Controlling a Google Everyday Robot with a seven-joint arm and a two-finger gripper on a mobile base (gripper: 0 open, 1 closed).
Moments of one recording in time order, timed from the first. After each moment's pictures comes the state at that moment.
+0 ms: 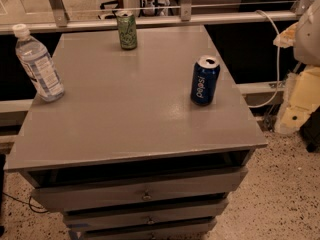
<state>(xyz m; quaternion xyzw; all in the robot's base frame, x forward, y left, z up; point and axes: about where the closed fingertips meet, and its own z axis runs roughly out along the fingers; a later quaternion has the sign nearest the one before) 0.438 -0.217 0.976 -0.60 0.78 -0.03 0.16</state>
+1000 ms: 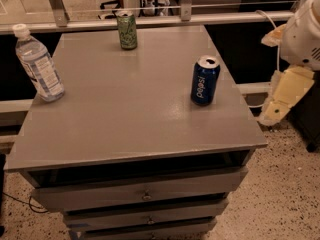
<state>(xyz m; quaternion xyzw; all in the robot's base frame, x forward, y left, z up) 0.469 -0.211 0.961 -0.60 0.77 -0.02 0.20</state>
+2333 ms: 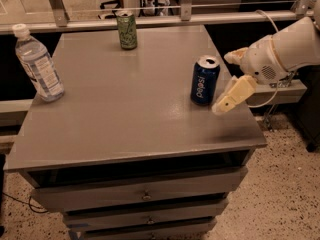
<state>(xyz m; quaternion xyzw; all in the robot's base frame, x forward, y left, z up) 0.556 -0.158 0.885 -0.55 0.75 0.17 0.33</state>
